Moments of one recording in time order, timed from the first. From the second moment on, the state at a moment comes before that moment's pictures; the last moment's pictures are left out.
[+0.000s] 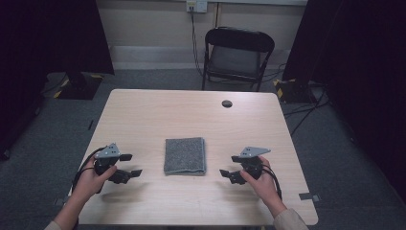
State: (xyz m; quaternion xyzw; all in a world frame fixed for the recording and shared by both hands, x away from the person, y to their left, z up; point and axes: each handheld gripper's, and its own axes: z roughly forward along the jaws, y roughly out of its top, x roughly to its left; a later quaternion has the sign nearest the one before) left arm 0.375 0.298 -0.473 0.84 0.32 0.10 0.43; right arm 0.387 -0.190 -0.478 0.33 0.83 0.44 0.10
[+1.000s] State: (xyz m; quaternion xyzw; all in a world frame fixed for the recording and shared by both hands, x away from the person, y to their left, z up) left arm 0.366 0.314 -0.481 0.84 0.33 0.11 0.42; right arm 0.369 -0.253 -0.489 0.38 0.82 0.42 0.13
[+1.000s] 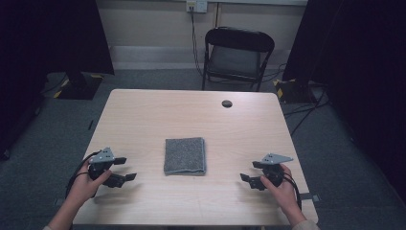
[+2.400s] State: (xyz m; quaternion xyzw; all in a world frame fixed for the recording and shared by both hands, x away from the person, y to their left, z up) left arm 0.353 0.327 -0.500 0.87 0.29 0.13 0.38; right arm 0.353 -0.273 -0.499 0.36 0.84 0.37 0.16
